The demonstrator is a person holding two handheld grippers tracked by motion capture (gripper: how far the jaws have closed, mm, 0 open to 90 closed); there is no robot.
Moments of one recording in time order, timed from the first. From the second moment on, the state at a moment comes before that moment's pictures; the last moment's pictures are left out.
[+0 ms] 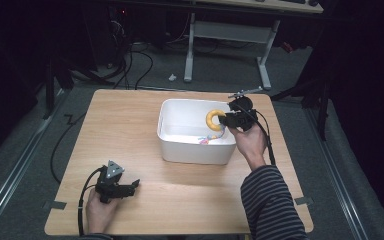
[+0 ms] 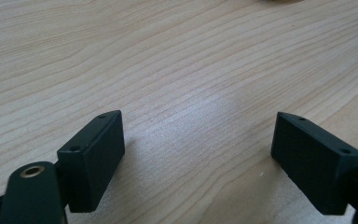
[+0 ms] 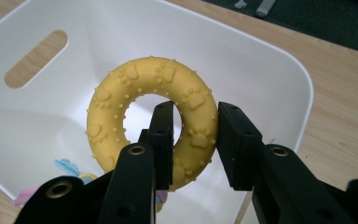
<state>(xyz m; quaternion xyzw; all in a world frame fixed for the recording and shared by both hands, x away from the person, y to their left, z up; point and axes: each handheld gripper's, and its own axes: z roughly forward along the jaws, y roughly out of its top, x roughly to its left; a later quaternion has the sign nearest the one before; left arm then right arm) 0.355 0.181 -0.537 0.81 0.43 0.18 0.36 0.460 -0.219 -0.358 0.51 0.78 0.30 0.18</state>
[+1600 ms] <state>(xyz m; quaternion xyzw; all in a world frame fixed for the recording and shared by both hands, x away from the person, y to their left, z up) 0.355 0.181 -0.537 0.81 0.43 0.18 0.36 0.422 -0.249 -0.361 0.49 0.79 0.33 0.16</state>
